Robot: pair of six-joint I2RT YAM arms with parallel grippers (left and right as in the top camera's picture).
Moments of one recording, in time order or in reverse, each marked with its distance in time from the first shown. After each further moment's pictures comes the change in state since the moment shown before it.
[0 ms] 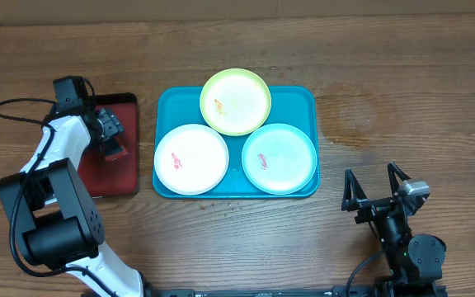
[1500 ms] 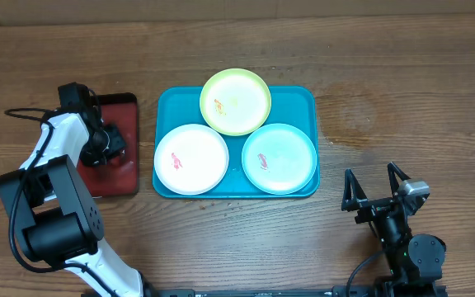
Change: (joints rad) left arm 0.007 0.025 0.030 -0.272 0.085 0.057; right arm 0.000 0.000 0.000 0.000 0.000 0.001
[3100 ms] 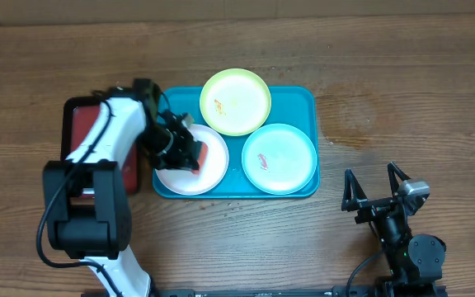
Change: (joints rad) left arm -0.359 -0.019 0.056 -0.395 0.524 0.236; right arm 0.000 0.000 0.000 0.000 0.000 -0.001
